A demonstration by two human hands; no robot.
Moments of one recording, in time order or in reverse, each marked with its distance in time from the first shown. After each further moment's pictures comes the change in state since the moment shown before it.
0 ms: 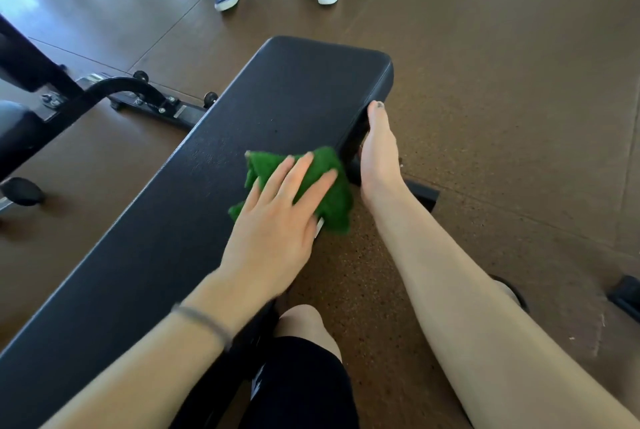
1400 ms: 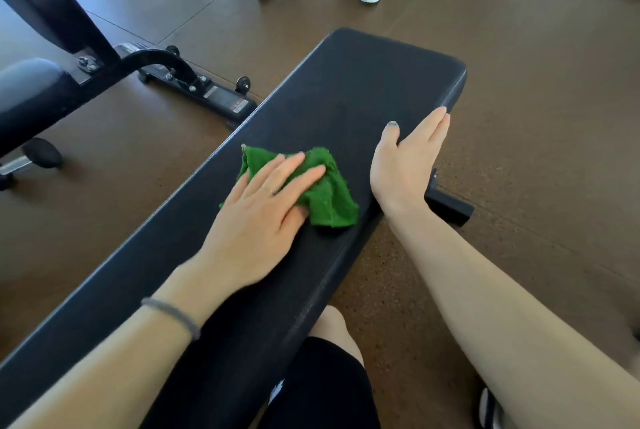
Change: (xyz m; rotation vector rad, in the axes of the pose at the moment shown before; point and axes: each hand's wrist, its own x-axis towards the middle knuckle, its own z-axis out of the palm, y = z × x) left_hand -0.037 -0.094 -0.007 -0.144 -0.009 -0.124; right_hand -0.010 0.029 0.053 -0.622 0.280 -0.391
